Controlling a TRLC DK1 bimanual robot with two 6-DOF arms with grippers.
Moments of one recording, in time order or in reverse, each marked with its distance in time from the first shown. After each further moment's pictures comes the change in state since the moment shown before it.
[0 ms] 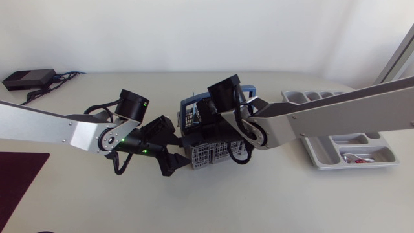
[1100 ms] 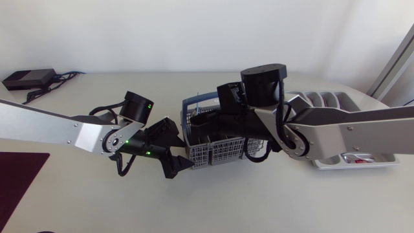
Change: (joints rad) left arm -0.026 0.017 0.004 0.008 0.000 -0.001; right arm -0.048 -0.221 -0.173 0.209 -0.120 0.049
